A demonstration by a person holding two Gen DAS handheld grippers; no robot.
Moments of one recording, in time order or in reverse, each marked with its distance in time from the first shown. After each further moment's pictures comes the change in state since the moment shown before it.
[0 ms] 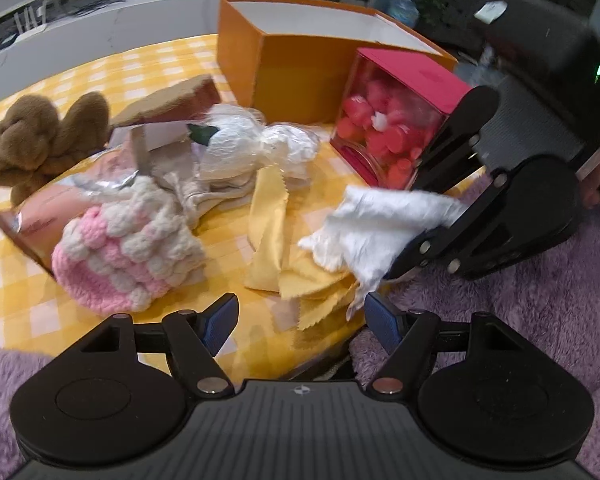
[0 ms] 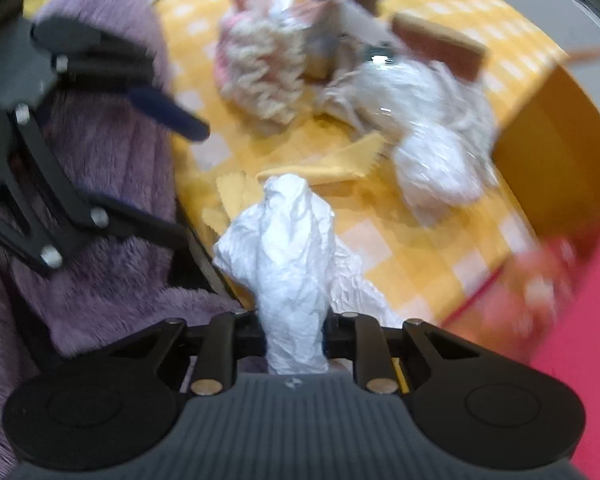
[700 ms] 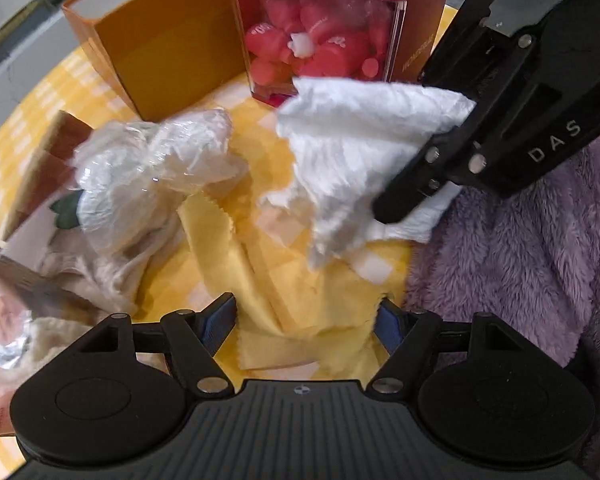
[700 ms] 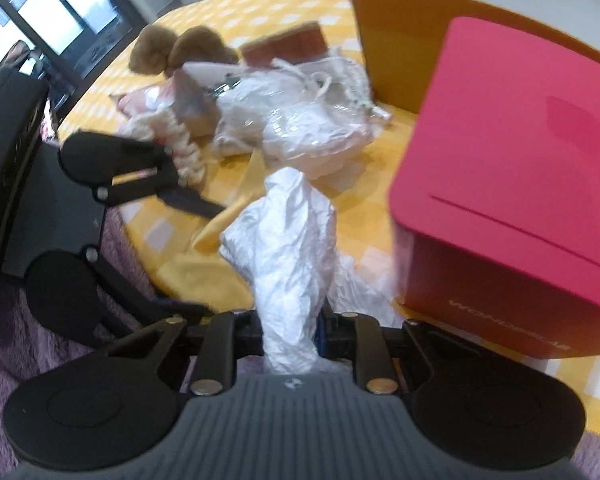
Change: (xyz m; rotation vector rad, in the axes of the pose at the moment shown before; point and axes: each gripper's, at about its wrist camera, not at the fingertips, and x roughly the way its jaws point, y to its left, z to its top) left arm 0.077 -0.033 0.031 0.420 0.235 -0.005; right arm -0.012 -0.035 -0.050 0.475 -0.198 0.058
